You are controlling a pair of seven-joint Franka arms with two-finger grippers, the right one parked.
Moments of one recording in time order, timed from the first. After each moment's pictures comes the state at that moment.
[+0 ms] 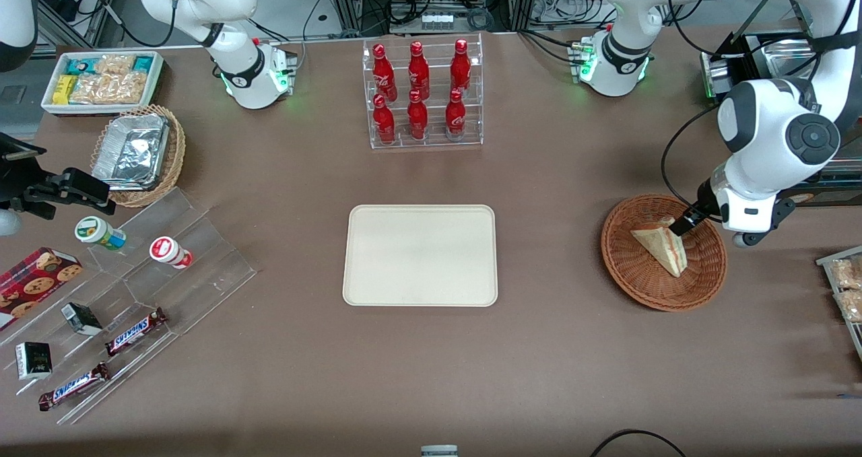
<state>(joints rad) 0.03 0.06 -0.01 -2.23 0.04 2.24 -0.67</state>
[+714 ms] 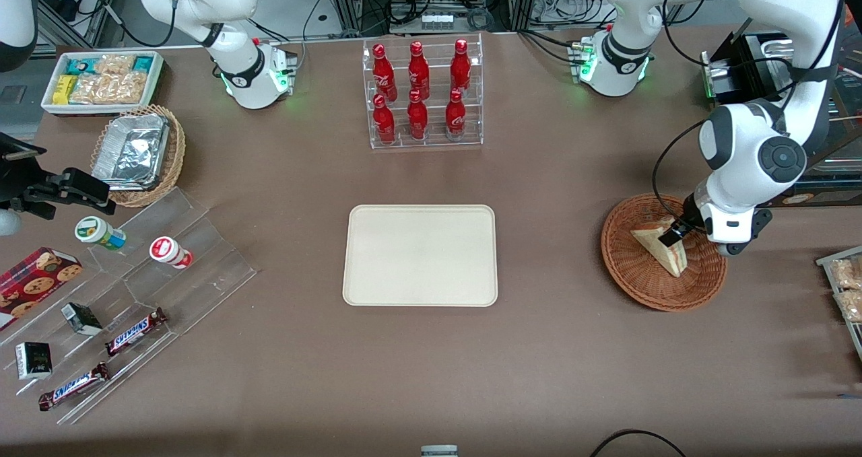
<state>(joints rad) 0.04 0.16 -0.01 -2.29 0.04 2.41 -0.72</state>
